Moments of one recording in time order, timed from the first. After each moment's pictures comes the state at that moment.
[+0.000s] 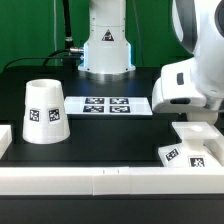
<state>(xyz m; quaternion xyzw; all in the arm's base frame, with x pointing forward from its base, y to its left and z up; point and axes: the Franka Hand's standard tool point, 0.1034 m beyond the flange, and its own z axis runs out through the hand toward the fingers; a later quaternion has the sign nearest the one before) 0.459 0.160 0.015 -0.92 0.05 0.39 0.06</state>
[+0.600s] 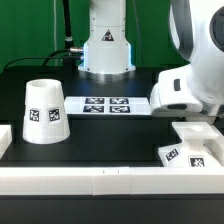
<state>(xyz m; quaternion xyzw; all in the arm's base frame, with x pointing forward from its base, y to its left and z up) 0.454 0.157 0.008 -0.92 0.05 0.39 0.06</state>
